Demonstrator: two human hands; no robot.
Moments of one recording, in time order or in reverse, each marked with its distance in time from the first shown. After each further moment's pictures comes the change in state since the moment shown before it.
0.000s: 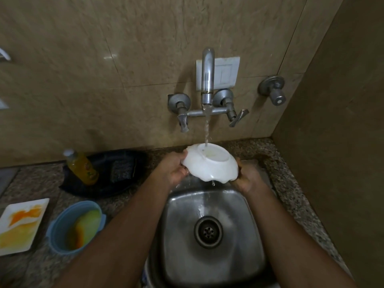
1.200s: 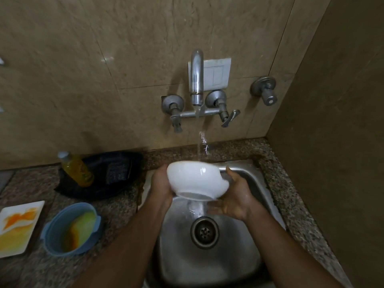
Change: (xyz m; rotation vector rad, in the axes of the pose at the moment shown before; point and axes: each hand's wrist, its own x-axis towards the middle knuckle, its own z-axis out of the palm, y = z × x) left_hand -0.011 -0.047 -0.018 -0.068 0.154 0.210; right_hand -0.045 0.031 -0.026 -0.418 0.071 0.170
